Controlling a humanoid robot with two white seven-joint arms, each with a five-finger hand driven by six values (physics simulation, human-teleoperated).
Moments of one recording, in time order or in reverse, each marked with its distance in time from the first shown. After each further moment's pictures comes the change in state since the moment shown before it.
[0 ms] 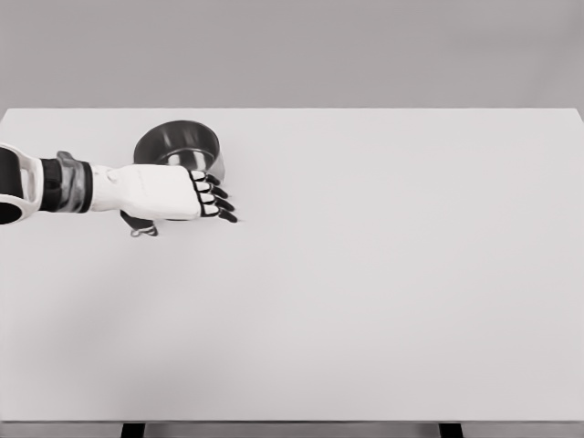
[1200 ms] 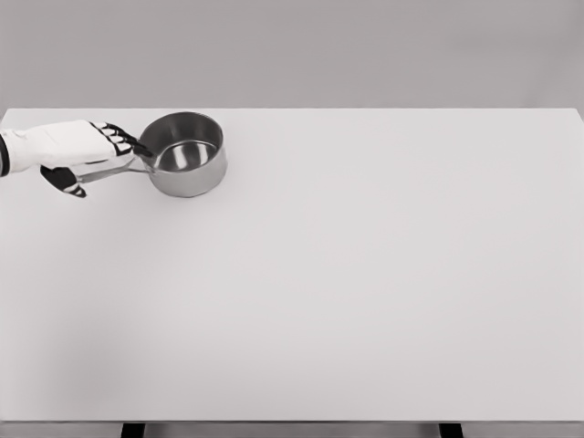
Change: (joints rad) left arm -0.009 0.028 0.095 0.409 -0.001 0.000 0.134; right arm 0.000 0.000 0.000 0.000 0.000 0.000 0.000
